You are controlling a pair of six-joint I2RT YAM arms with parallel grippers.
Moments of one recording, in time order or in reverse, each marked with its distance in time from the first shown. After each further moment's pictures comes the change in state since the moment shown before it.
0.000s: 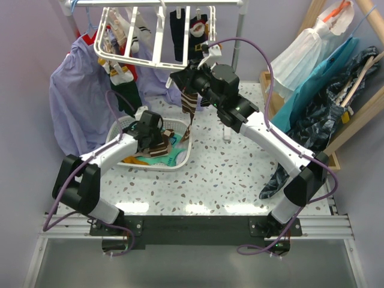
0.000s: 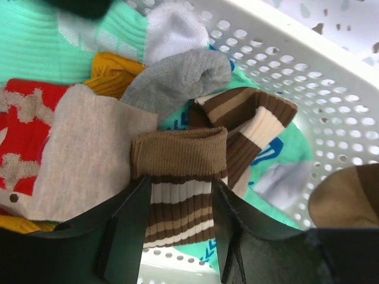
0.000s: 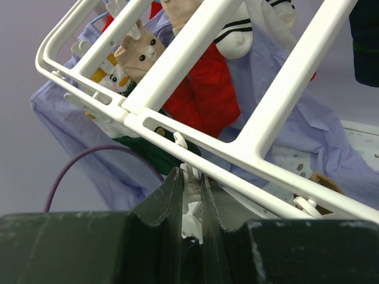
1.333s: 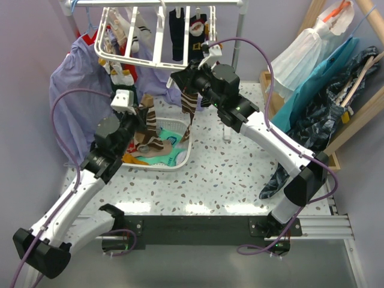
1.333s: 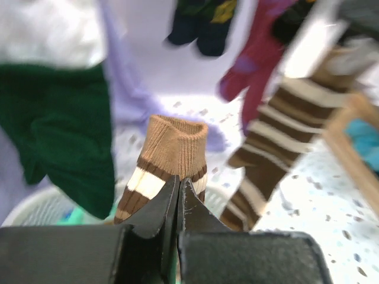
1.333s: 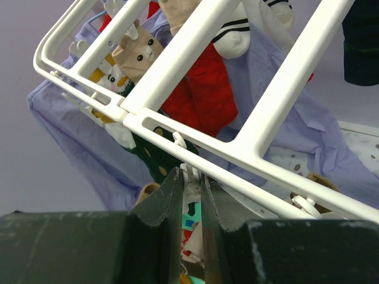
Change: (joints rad) left arm -0.024 -0.558 -0.045 0.316 0.076 0.462; right arm -0.007 0.000 -0.005 0.002 -0.004 -0.008
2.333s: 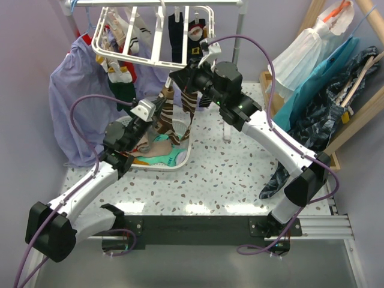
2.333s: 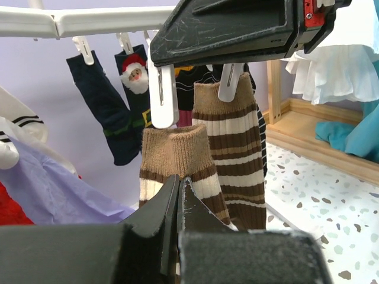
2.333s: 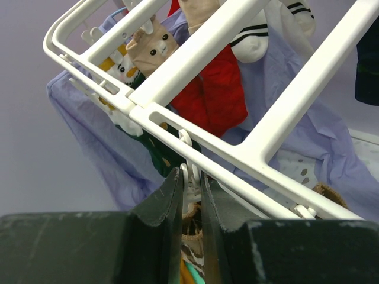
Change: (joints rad) left arm -0.006 0.118 -0.195 0.717 0.404 0.388; right arm -0.005 -0.004 0.033 -0.026 -0.076 -0.028
